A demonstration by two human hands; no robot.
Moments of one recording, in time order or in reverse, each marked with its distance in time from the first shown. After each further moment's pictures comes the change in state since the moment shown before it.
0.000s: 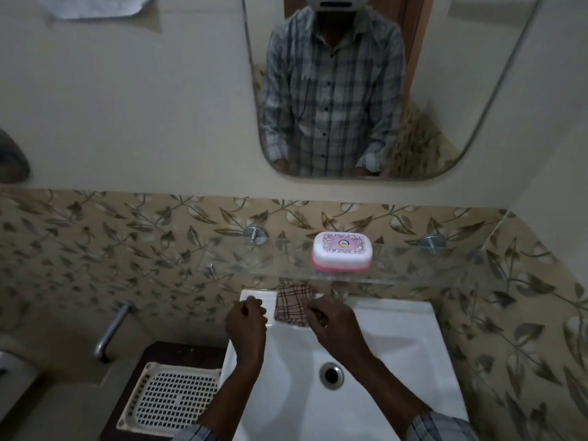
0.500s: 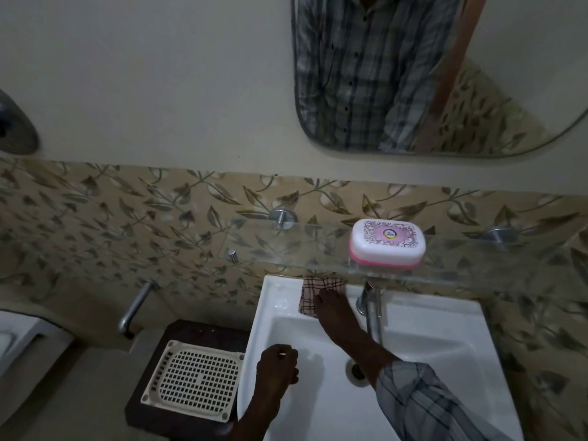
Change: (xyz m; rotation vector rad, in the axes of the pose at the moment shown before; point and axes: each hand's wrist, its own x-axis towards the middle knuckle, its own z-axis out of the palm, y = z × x) left_hand 0.000 -0.109 -0.031 0.127 -0.353 -0.365; right_hand 0.024 0.057 0.119 -0.697 -0.565 -0.091
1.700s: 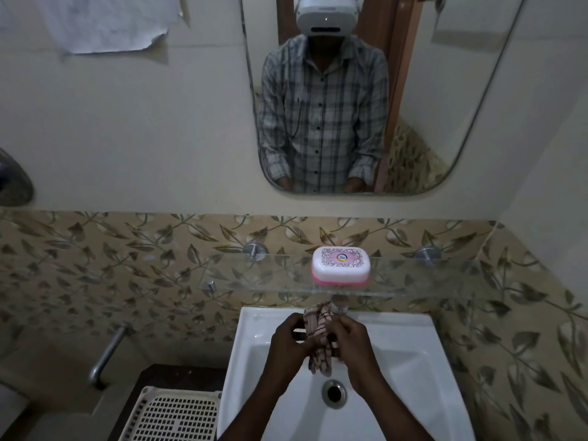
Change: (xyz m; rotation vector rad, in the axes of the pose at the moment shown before) left_hand -0.059 0.102 0.051 0.129 -0.338 0.542; right_hand -0.103 0.020 -0.104 1.584 0.282 0.666
